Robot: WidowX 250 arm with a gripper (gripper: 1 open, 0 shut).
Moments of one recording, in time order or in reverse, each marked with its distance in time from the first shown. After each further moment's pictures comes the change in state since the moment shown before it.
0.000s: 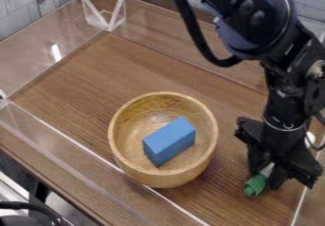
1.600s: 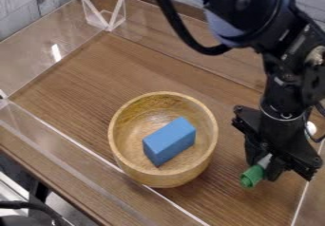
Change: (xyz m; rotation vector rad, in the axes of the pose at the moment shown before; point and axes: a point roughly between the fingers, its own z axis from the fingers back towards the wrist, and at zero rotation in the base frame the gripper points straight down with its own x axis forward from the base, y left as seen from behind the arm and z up) arm 0.002 0.004 0.021 0.024 -0.061 -0.026
